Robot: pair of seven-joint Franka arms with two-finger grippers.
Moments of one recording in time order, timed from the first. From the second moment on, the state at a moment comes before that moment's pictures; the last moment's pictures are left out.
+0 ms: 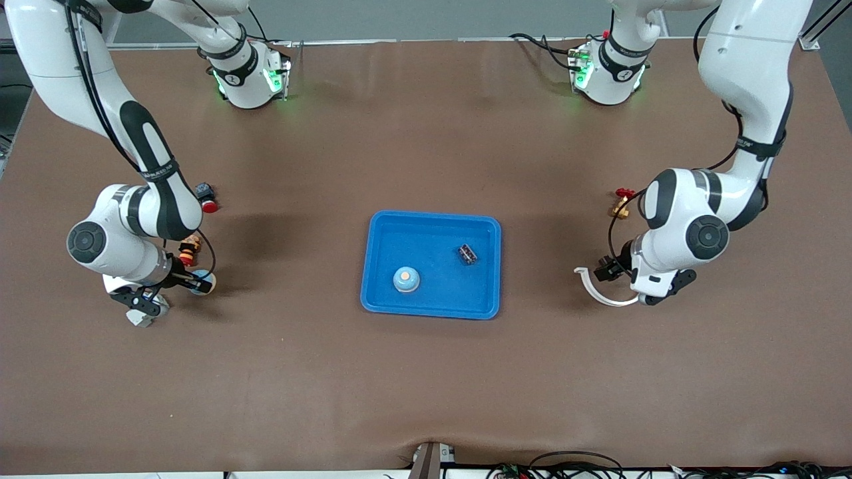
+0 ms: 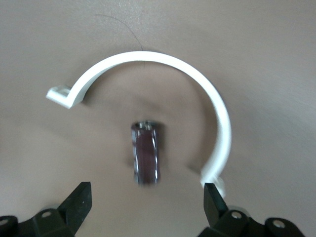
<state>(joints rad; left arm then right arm) -0.08 0.44 -0.08 -1.91 -0.02 2.16 -0.65 -0.04 0.55 -0.06 -1.97 0.04 2.48 0.27</state>
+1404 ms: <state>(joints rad) -0.41 0.65 -0.24 -1.50 -0.01 2.14 -1.47 0.26 0.48 0.02 -1.73 0.15 2.09 0.98</state>
